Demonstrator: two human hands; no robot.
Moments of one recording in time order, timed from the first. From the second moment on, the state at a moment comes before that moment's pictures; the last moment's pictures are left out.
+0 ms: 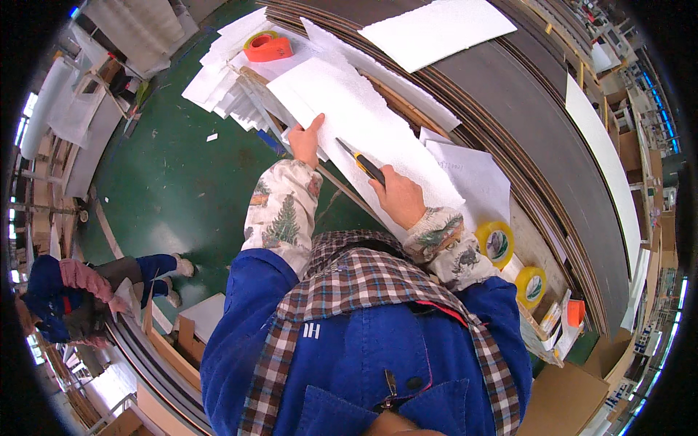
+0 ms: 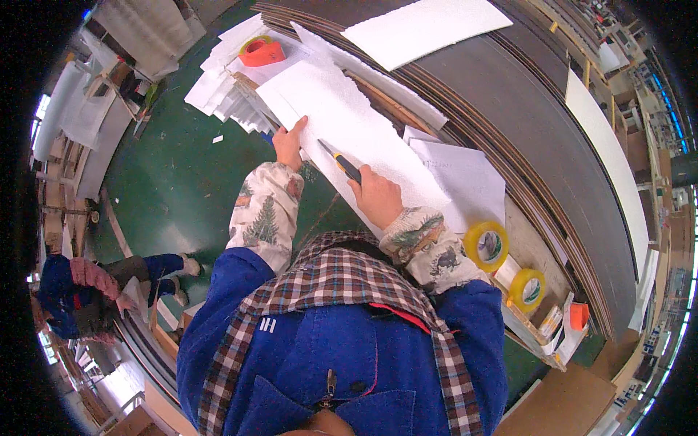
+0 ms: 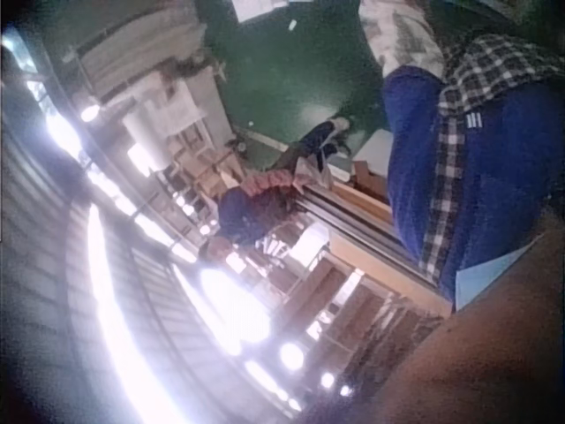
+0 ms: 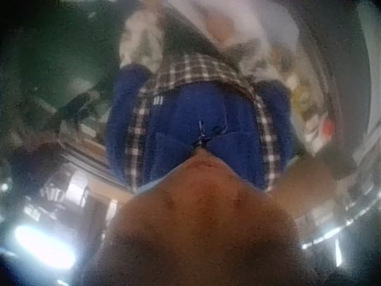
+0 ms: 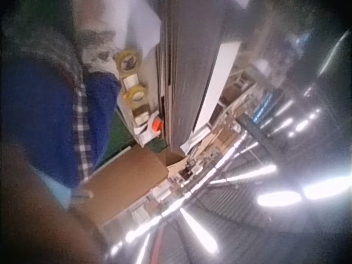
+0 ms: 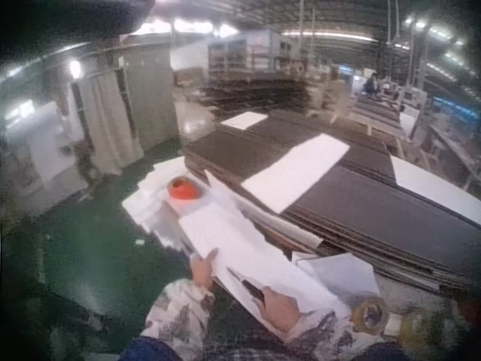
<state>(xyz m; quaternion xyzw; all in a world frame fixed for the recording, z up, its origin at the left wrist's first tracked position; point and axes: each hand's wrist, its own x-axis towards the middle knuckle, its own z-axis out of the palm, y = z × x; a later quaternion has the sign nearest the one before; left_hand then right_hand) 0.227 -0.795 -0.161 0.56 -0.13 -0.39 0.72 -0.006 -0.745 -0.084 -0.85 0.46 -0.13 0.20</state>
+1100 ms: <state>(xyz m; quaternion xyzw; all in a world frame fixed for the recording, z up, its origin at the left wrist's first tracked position) 0.232 -0.799 -0.183 0.56 -0.23 -0.34 0.72 -0.264 -0.604 -0.018 -0.81 0.55 0.06 0.19</state>
